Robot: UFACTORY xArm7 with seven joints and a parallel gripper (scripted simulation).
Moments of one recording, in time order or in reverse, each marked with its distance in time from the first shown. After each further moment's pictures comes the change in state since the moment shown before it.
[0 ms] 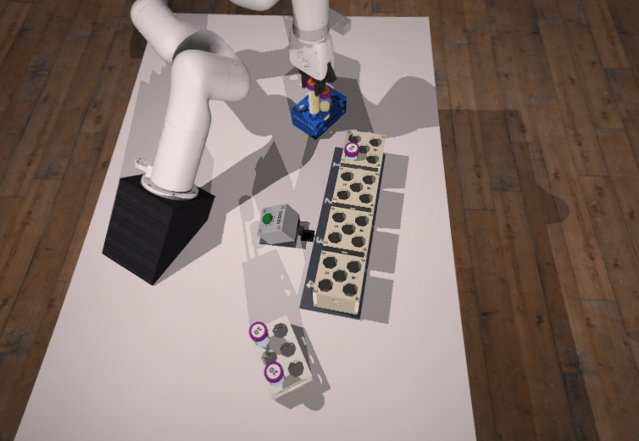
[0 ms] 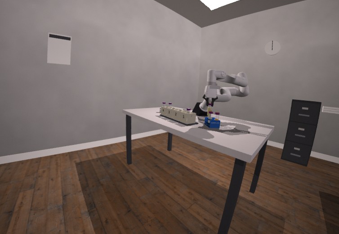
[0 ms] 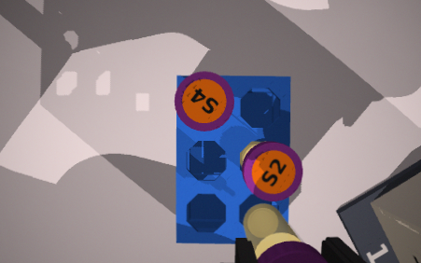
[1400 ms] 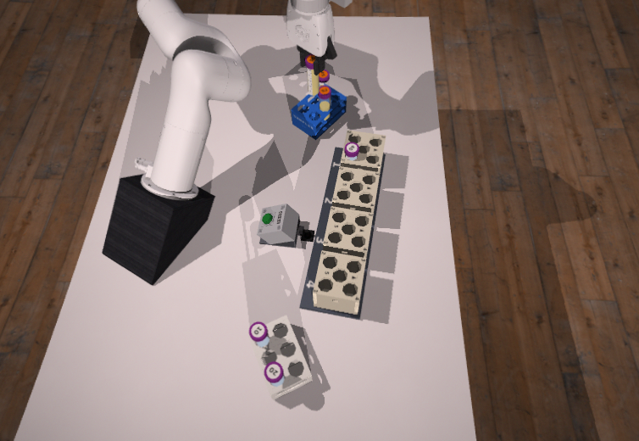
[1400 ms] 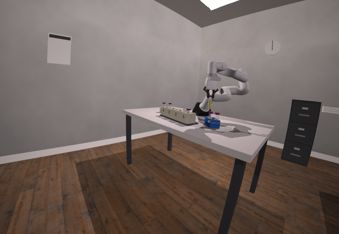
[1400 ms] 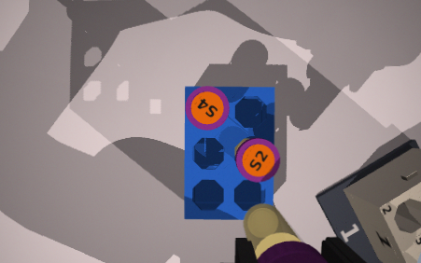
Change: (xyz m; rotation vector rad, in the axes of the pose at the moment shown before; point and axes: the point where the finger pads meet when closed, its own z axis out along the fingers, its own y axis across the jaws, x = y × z) arm 0.000 0.000 -0.068 0.000 0.000 0.000
